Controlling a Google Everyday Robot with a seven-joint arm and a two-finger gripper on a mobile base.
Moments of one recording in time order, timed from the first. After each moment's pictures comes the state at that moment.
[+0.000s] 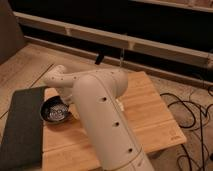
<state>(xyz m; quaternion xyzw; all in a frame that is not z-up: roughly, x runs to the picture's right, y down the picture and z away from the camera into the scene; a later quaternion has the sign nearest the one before) -0.183 0.125 0.877 -0.43 0.06 -0.15 0.89</state>
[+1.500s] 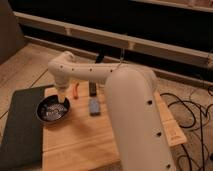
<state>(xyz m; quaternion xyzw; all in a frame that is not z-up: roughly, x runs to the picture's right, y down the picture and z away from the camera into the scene) -0.235 0.021 0.840 -0.22 -0.14 -0.07 0.96</state>
